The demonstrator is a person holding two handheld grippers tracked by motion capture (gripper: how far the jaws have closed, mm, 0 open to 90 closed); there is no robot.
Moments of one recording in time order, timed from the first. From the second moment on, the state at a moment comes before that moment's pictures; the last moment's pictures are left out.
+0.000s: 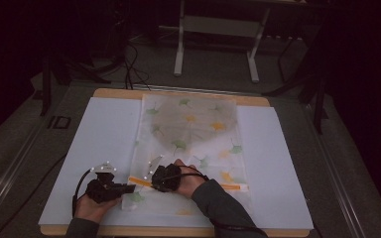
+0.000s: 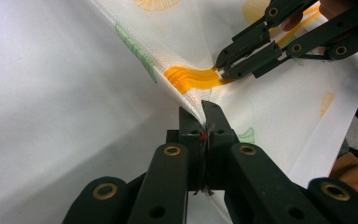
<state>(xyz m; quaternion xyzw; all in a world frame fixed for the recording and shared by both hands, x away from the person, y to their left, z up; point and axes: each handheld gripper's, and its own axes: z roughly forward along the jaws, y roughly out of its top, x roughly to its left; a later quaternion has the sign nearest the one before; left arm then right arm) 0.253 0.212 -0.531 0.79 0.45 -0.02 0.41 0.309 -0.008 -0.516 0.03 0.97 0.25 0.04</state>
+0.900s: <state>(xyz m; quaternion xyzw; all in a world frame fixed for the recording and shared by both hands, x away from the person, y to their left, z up) 0.252 0.213 -0.530 0.79 0.45 -0.01 0.41 0.309 -0.017 -0.513 0.03 0.97 0.22 0.05</state>
